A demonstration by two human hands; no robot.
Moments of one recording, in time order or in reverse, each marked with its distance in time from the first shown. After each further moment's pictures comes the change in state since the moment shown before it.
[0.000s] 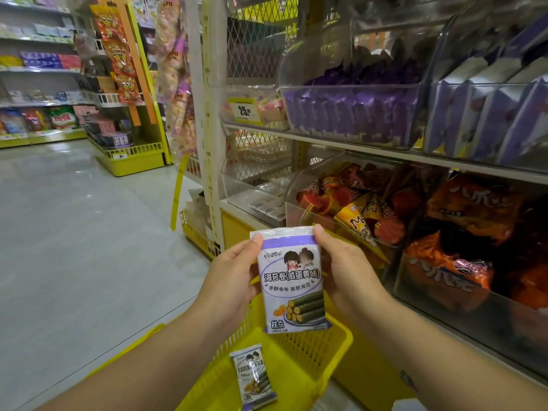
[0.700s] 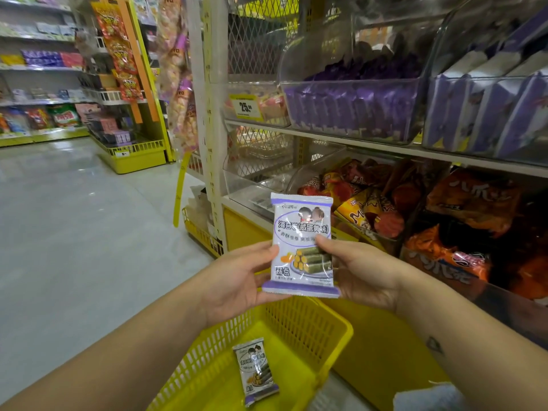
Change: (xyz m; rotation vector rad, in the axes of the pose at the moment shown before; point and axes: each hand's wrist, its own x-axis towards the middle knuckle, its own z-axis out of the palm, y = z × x) left_hand -0.002 0.015 -0.011 -0.039 -0.289 -0.334; right_hand -0.003 -0.022 -0.028 0.017 -0.267 0.421
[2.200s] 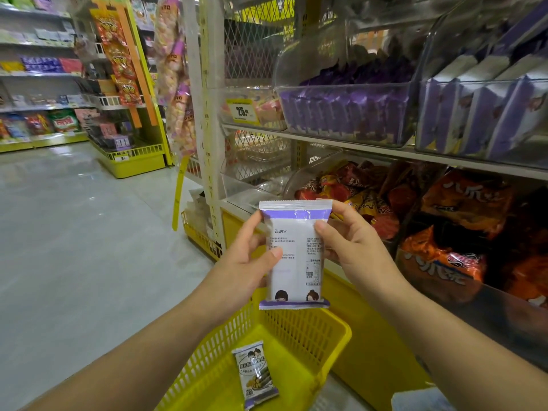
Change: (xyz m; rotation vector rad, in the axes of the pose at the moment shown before) left_hand 0.008 -0.010 0.003 0.386 0.037 0.451; right_hand -0.001 0.000 0.011 -0.338 0.248 -0.712
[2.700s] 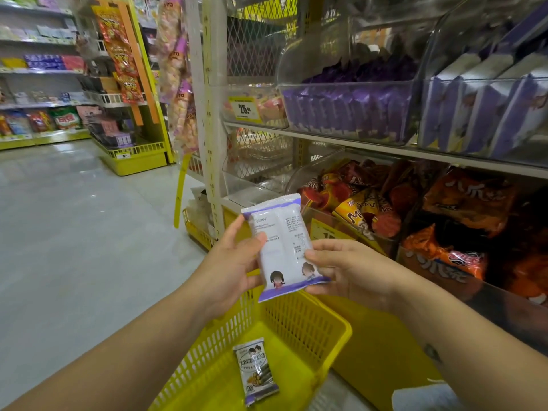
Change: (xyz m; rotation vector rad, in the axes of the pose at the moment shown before) left_hand 0.004 0.004 -0.008 -0.287 0.164 -0.213; right_hand -0.004 0.000 -0.008 0.281 -0.352 0.593
